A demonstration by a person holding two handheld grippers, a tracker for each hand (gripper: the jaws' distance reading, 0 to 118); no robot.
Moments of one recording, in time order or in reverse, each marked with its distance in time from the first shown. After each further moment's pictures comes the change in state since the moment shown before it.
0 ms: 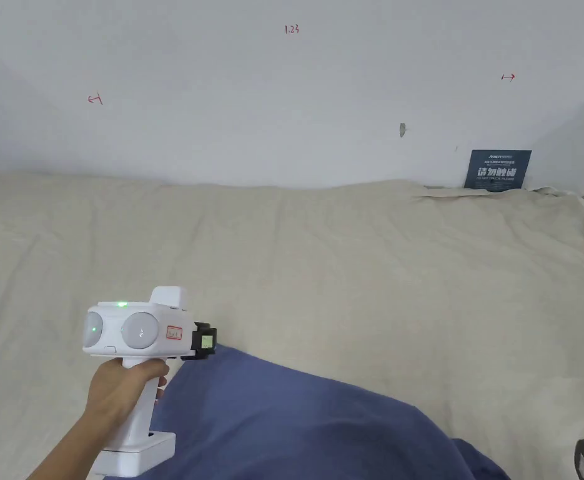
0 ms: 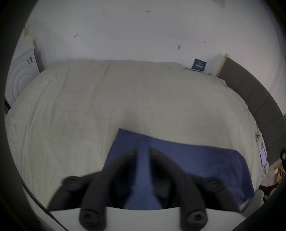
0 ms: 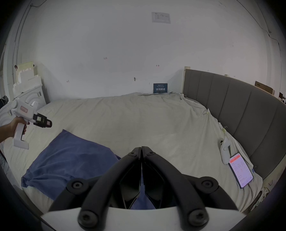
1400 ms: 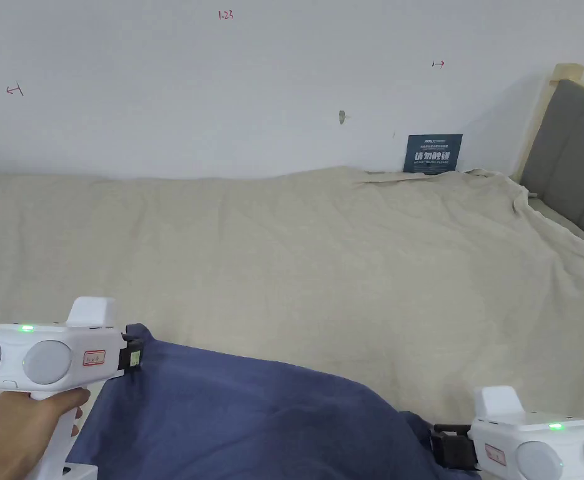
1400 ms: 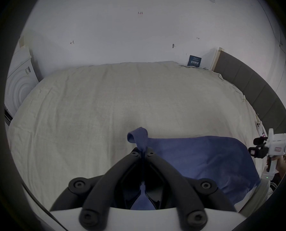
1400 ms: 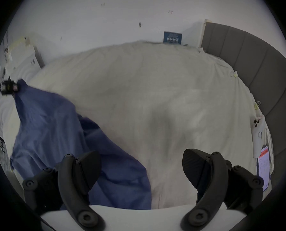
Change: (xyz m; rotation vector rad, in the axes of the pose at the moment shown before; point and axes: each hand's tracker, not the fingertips) left arm 0.008 -0.030 0.071 0.052 -0.025 -0.102; right arm 0.027 -0.056 -0.177 -0.496 0.073 0.122
